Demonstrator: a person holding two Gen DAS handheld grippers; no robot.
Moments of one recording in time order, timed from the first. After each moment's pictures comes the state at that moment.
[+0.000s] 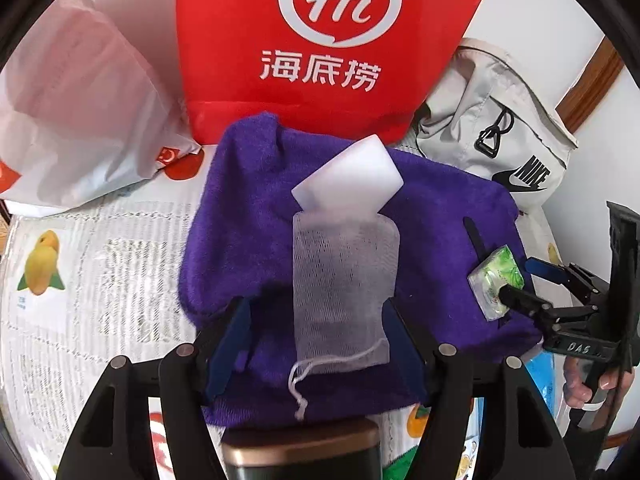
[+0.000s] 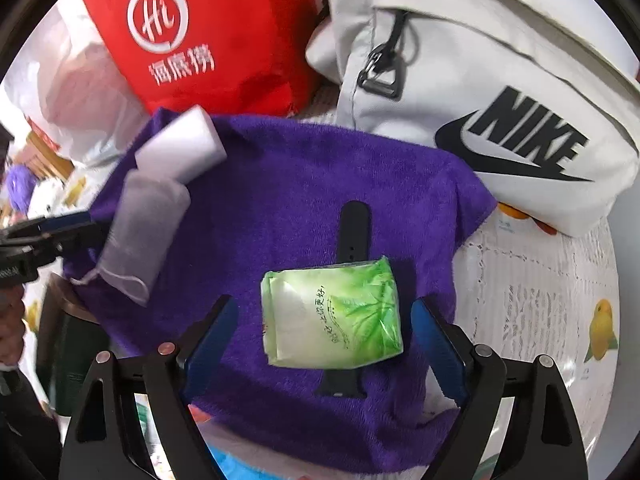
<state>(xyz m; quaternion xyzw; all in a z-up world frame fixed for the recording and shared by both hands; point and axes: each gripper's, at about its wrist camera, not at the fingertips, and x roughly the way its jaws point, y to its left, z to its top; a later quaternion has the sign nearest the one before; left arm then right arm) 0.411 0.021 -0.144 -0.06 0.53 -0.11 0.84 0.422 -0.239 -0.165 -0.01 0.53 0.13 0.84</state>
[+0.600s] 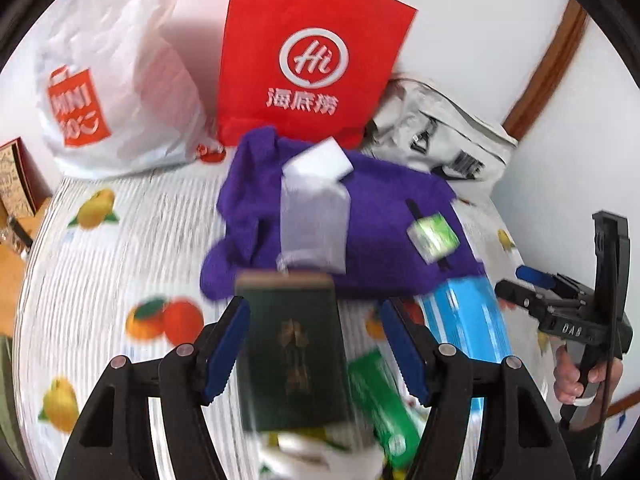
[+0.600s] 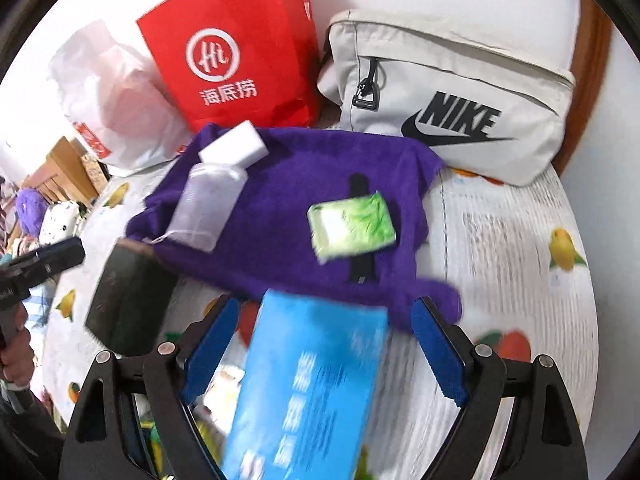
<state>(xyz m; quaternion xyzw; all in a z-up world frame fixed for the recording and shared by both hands) 0.277 0.049 -0.089 -0.08 0.47 -0.14 0.87 0.303 -0.250 -0.106 0.03 0.49 0.11 0.87</state>
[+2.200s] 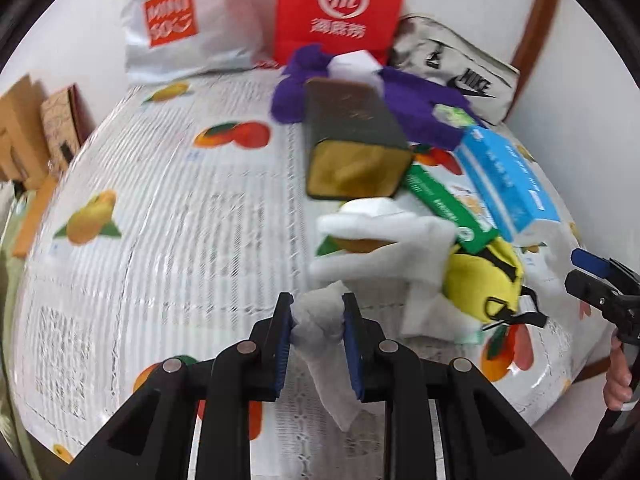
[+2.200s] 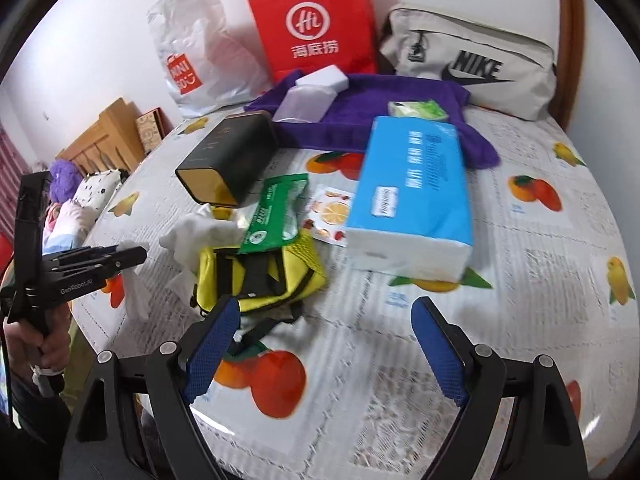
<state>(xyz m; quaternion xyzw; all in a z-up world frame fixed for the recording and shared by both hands) 0.120 0.091 -0.171 -0.04 0.48 -0.08 0.87 0.111 -0.200 -0.142 0.02 0.46 0.16 0.88</state>
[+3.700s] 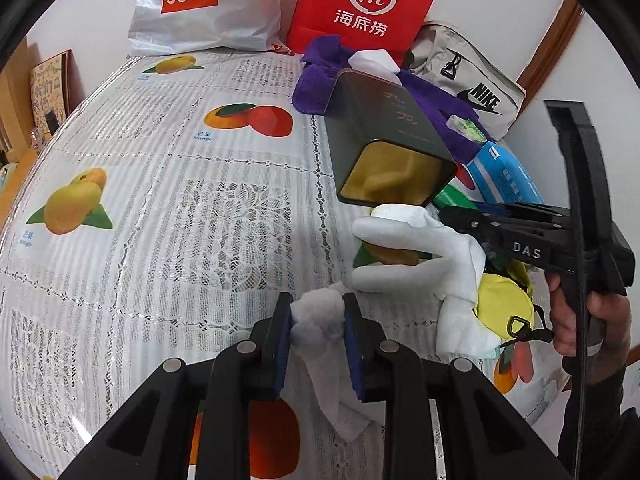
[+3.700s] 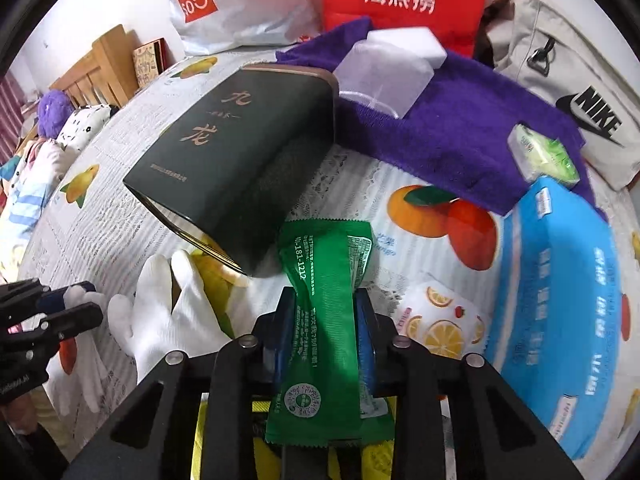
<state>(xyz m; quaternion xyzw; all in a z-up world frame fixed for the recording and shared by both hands) 0.141 0.123 -0.190 -0.09 0.49 -0.11 0.86 0.232 -0.091 -0.185 -0.08 0.51 0.18 0.84</state>
